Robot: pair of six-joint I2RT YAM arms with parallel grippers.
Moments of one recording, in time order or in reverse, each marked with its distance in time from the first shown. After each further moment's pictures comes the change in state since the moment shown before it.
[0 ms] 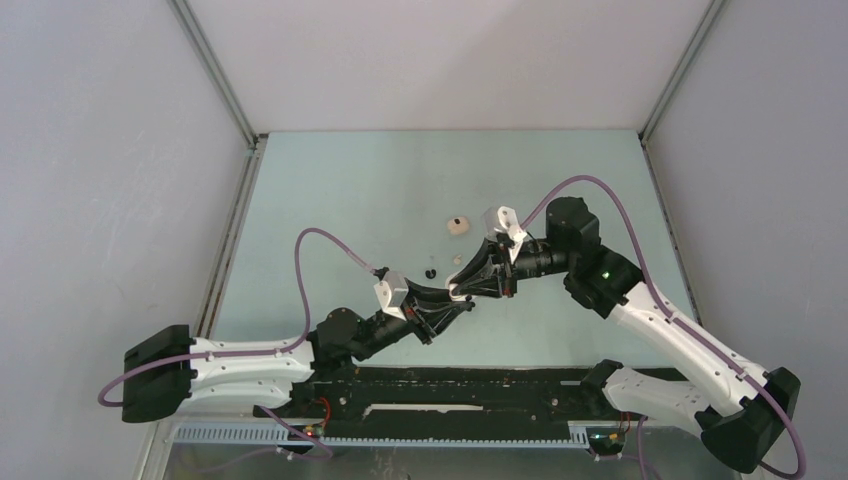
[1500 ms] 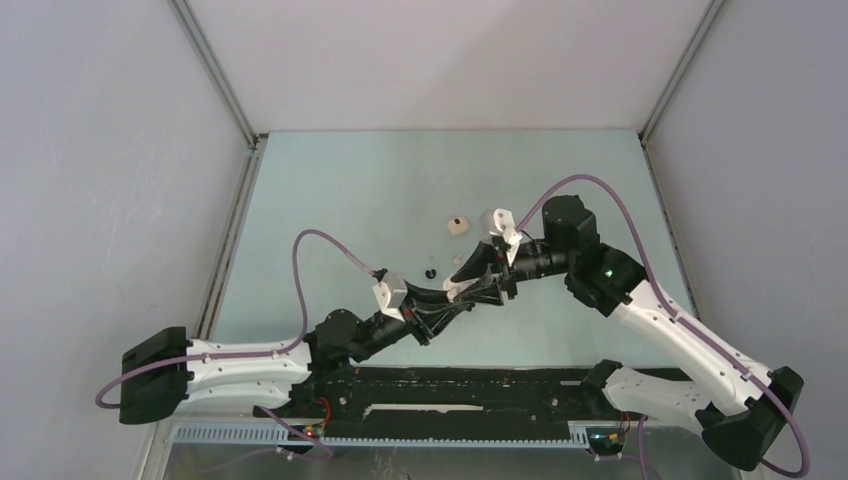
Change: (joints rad) left arm -0.001 -0.028 -0.017 -0.030 -0.011 0.001; right arm 0.025 0.006 0.031 -0.110 0.051 -0.066
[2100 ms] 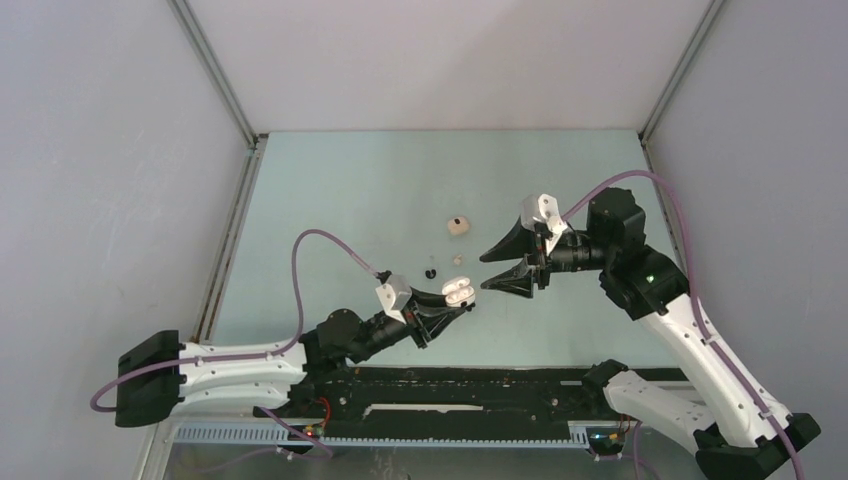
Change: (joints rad) left arm 0.000 -0.030 0.000 -0.110 0.002 0.009; right arm -0.173 -0.098 0.131 -0.154 -0.084 -0.026
